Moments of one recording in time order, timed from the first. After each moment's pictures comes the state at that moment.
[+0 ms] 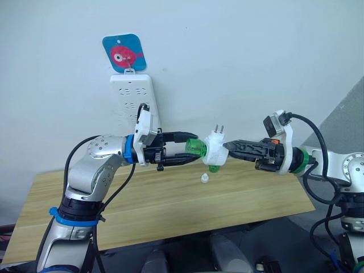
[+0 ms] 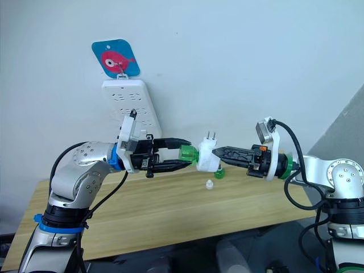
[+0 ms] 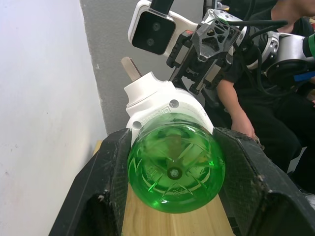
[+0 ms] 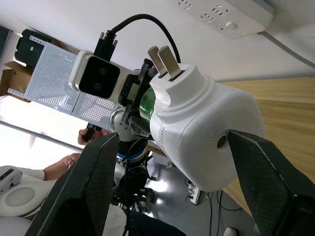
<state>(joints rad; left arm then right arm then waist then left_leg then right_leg) -0.49 0.56 -0.04 -0.18 -0.58 0.41 -1.19 -0.49 -0.70 -0.10 -0.05 1.93 1.27 0.15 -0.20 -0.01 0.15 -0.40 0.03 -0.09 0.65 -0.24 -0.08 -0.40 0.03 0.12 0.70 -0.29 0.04</state>
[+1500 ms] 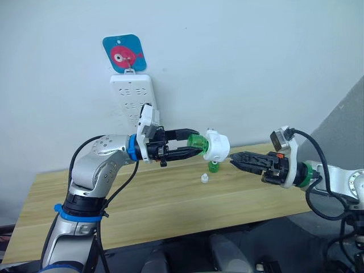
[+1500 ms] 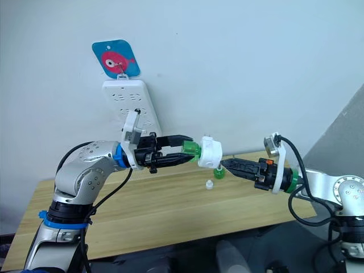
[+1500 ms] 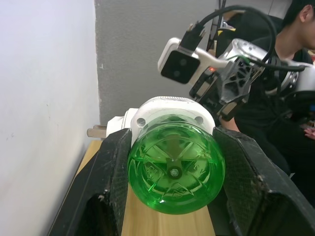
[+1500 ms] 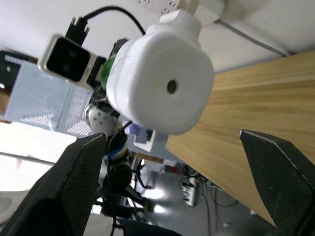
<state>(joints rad) -0.52 0.53 -0.03 -0.15 -0.66 0.54 -1.14 -0.34 -0.71 -0.09 -0.09 1.95 1.20 0.10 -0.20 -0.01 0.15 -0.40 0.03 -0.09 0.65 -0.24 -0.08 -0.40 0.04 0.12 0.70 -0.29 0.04</state>
